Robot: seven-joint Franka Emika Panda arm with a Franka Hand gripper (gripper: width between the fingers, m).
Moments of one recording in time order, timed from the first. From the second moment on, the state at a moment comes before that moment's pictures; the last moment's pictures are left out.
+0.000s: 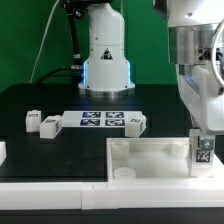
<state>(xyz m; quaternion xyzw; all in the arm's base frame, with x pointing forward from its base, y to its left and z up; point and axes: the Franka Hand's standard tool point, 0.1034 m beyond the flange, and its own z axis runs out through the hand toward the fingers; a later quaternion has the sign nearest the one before) 0.625 0.122 0.075 -0.69 0.72 0.01 0.06</state>
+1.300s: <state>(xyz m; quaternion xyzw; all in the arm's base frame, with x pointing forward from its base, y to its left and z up) 0.628 0.124 0.076 -0.99 0.11 -0.04 0.02</state>
